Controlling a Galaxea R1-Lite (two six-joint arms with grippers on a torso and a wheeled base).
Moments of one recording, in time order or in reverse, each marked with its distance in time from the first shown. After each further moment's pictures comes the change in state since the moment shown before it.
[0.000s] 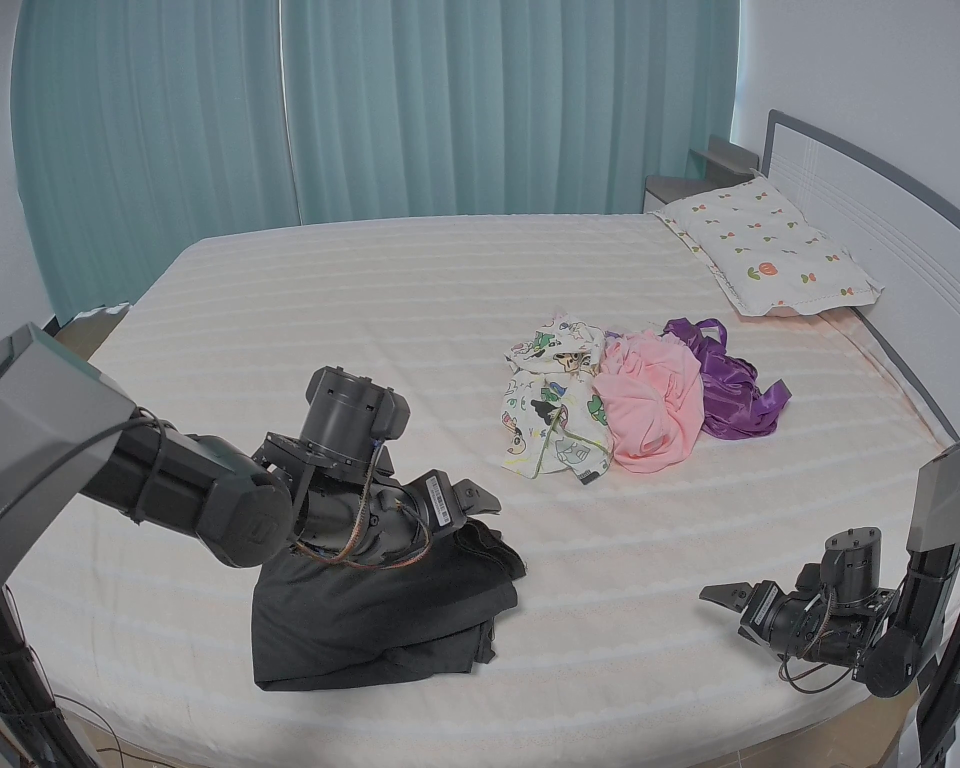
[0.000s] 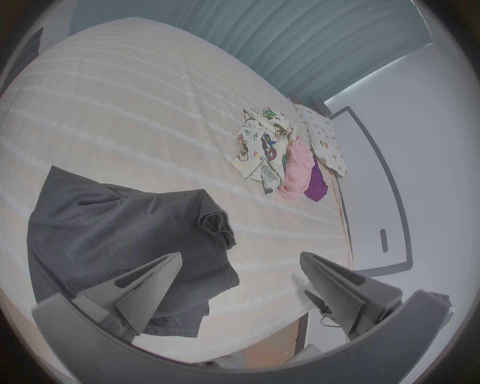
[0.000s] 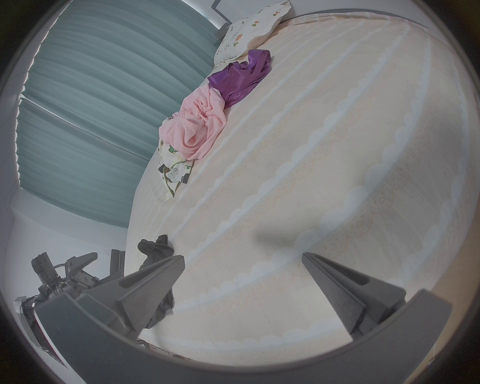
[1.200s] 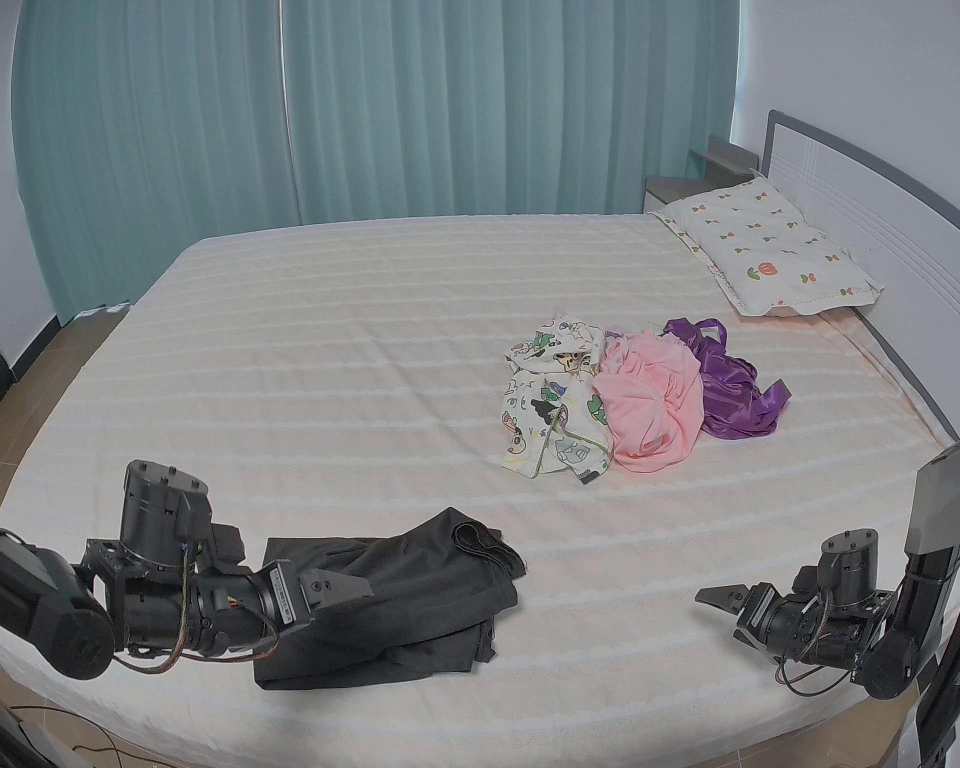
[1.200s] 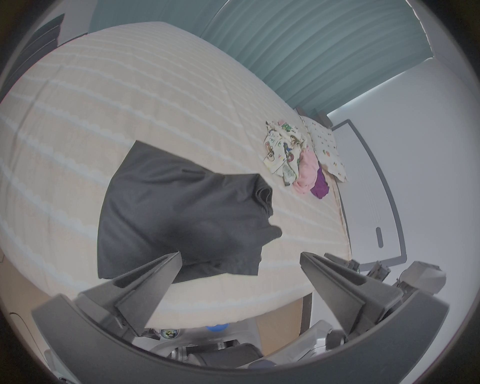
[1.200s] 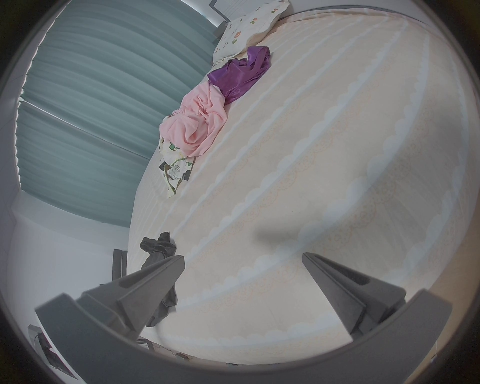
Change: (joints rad) left arm 0.166 -0.380 0.629 -0.267 -0.090 0.061; right arm 0.020 0.000 0.000 0.004 0.000 0.026
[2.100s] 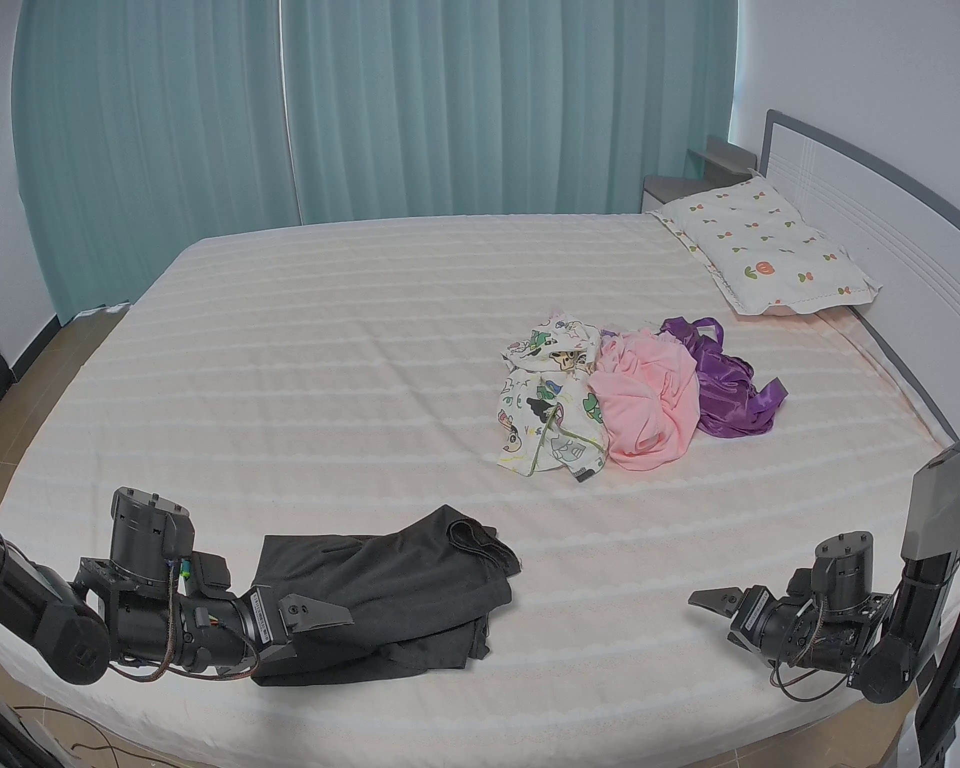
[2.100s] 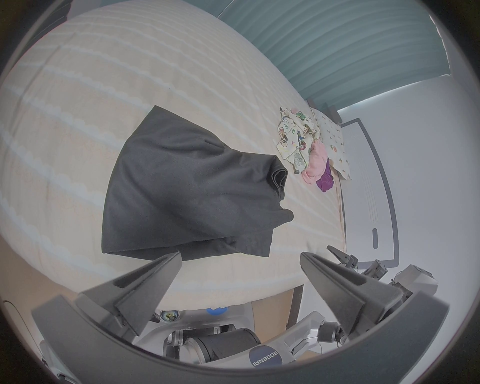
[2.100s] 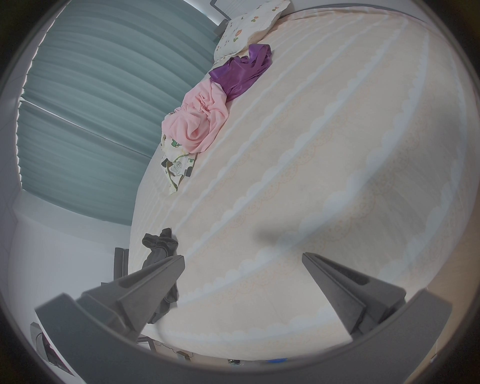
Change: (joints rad) left arm 0.112 0.034 0.101 -0.044 -0.153 0.005; right arm 0.041 -0.001 0.000 -0.004 -0.019 0.025
